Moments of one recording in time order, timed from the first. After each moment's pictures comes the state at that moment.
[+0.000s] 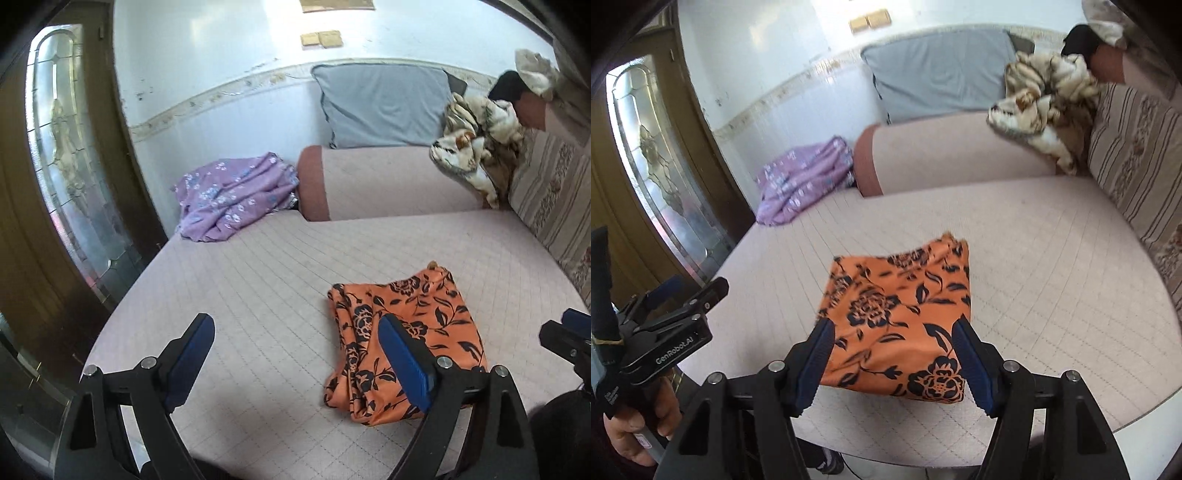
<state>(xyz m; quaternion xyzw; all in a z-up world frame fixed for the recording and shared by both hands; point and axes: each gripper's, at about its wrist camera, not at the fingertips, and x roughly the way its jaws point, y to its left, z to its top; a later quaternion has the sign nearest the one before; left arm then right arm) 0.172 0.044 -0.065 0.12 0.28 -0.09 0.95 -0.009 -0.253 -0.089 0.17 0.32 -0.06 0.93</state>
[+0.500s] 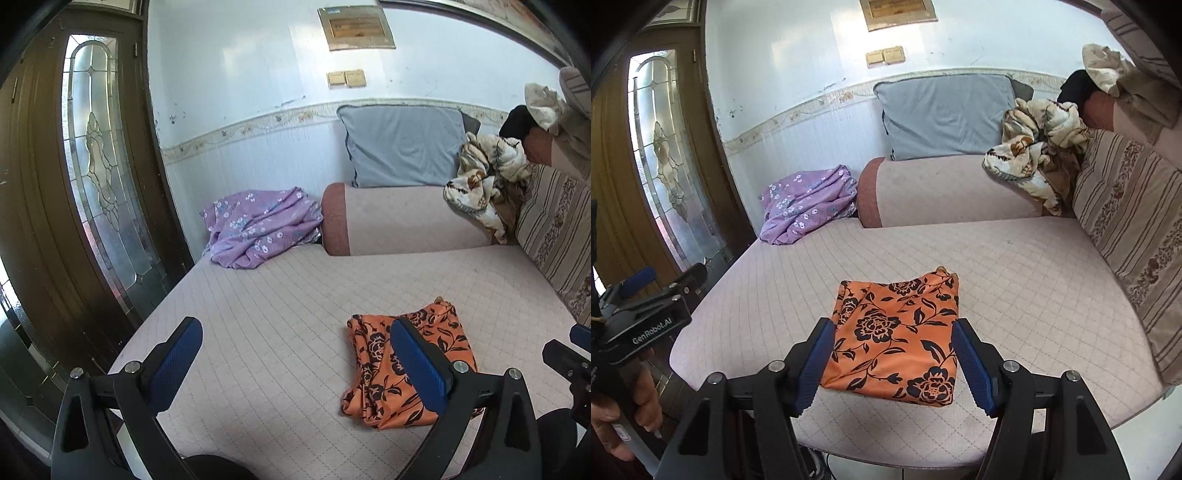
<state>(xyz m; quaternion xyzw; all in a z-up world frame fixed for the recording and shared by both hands) 0.128 0.071 -0.017 0.10 0.22 -0.06 0.97 -0.047 -0.220 -0.049 0.12 0.27 -0.08 0.95</state>
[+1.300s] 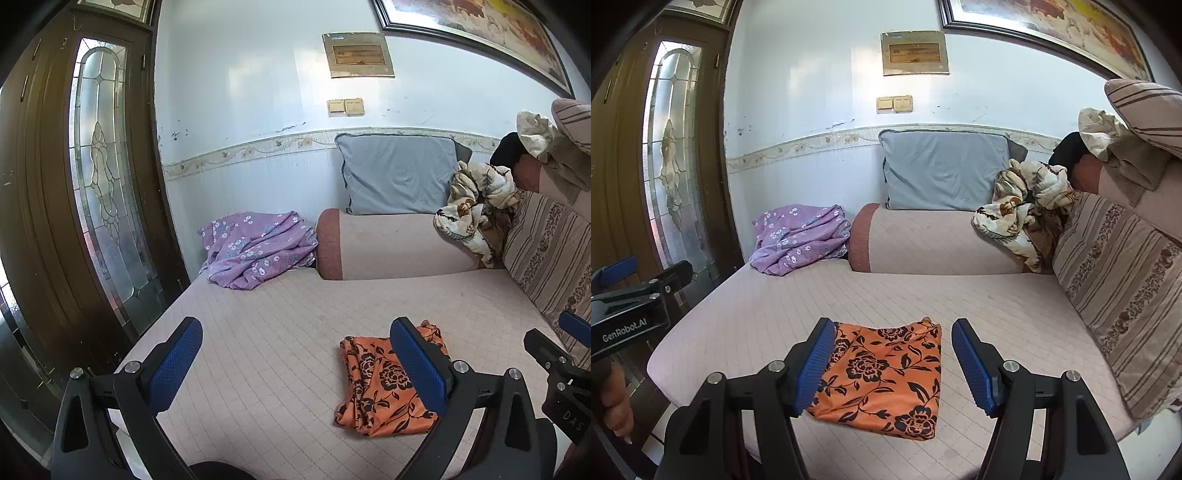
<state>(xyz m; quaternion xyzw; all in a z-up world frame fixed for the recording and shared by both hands) 0.105 0.087 0.016 0.08 0.18 -0.08 0.98 -0.062 -0.185 -0.009 0.05 0.19 -0.12 0.97</state>
